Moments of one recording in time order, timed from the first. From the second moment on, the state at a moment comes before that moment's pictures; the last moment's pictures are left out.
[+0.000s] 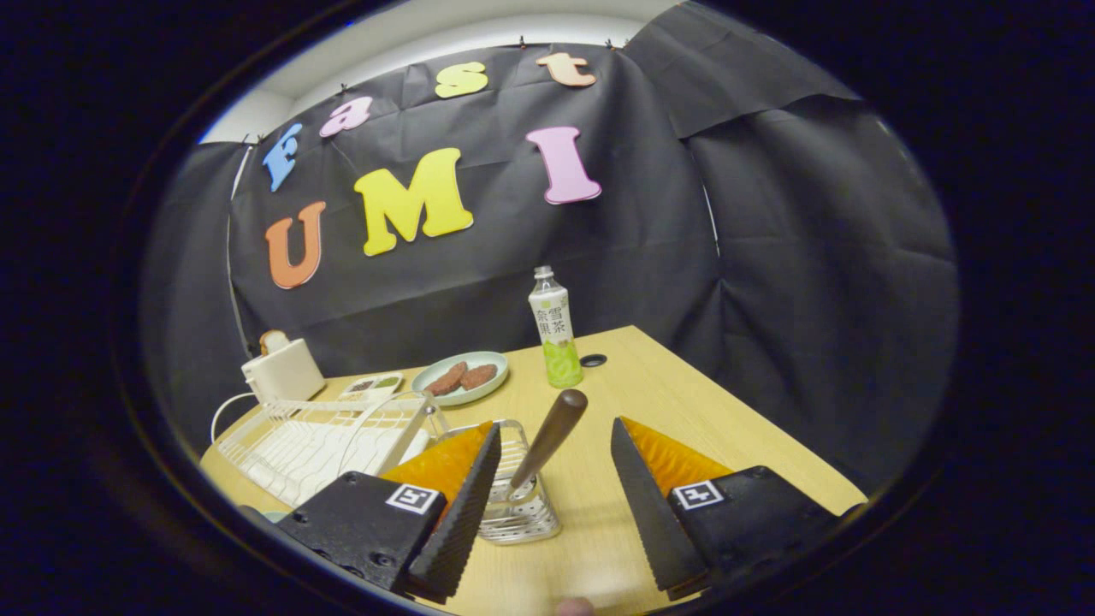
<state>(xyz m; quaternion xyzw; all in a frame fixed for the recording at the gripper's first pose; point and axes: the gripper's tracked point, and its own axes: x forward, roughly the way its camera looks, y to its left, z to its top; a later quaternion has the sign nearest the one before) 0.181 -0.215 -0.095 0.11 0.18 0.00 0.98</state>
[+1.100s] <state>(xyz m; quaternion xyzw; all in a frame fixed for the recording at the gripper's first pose) 0.135 -0.184 0.055 0.08 0.02 -0.03 1.00</state>
